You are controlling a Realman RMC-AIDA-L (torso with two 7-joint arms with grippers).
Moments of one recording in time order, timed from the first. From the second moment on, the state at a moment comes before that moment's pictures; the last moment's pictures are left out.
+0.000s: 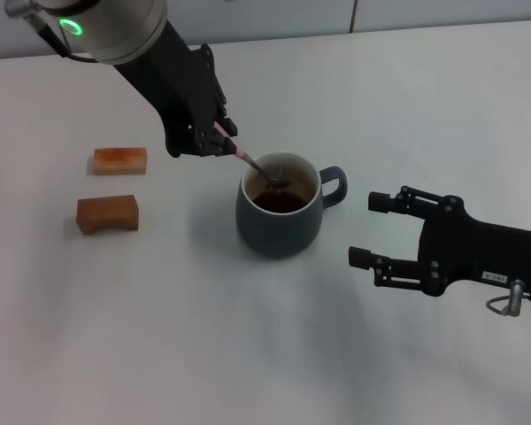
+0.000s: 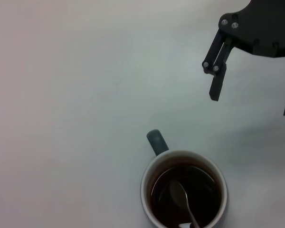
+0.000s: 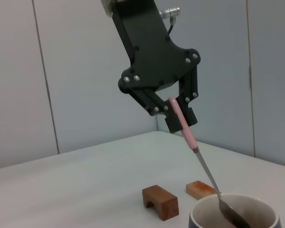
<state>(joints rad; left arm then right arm) -1.00 -2.07 1.26 1.33 2.57 1.82 -1.94 0.26 2.08 -1.11 -0.67 -1.53 -1.48 1.06</state>
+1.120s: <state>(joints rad) -0.60 -2.02 0.74 1.35 1.94 1.79 -1.70 0.25 2.08 -1.10 -0.69 -1.54 -1.49 1.07</state>
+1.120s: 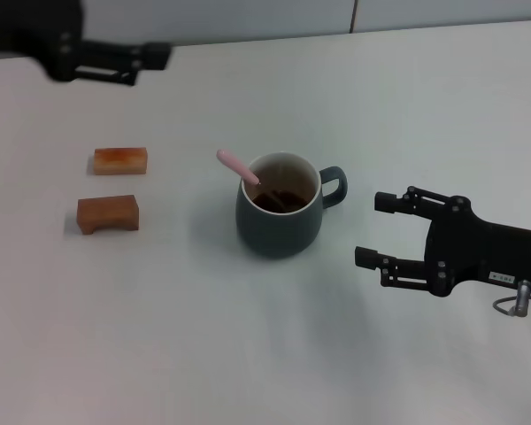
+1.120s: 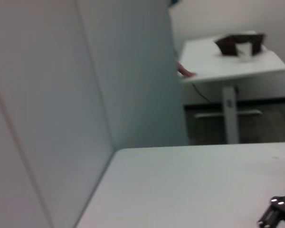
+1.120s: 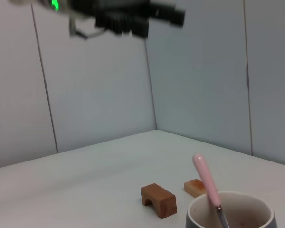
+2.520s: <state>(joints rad) -0.37 -2.06 0.68 0.75 1.91 1.76 -1.25 0.24 2.07 -1.07 -0.75 -1.57 -1.53 1.12</state>
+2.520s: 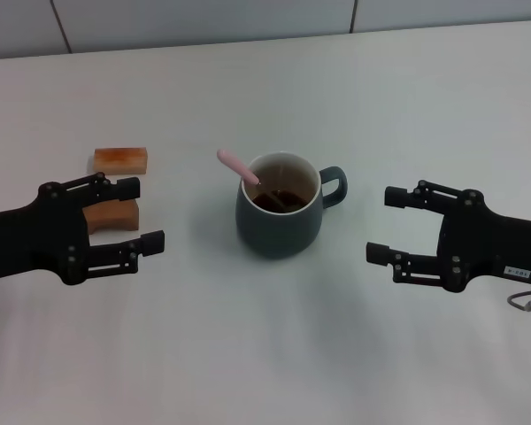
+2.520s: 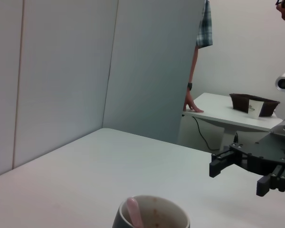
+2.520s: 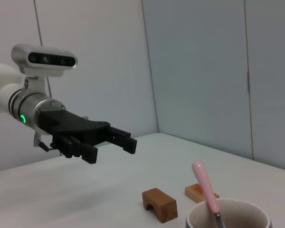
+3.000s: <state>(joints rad) -0.37 -2.06 0.67 0.71 1.92 1.74 -1.20 0.23 2.07 -1.05 -0.75 -1.58 -1.53 1.12</state>
